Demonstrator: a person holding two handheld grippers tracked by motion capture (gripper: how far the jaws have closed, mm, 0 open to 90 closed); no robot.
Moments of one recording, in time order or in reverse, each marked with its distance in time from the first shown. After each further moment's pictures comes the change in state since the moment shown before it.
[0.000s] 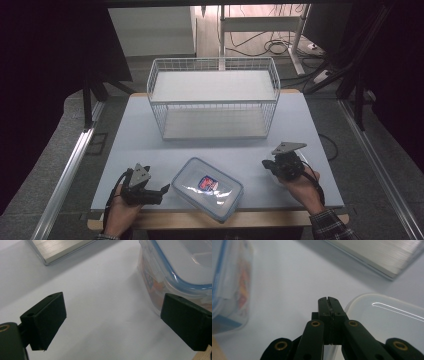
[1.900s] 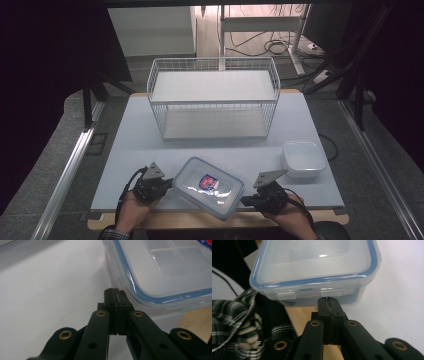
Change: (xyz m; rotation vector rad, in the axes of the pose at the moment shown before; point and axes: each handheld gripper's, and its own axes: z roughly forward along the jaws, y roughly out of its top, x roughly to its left) left arm -0.020 0.020 0.019 0.122 -0.190 -0.039; right arm 0.085 -0.024 -0.001 0.068 0.364 -0.065
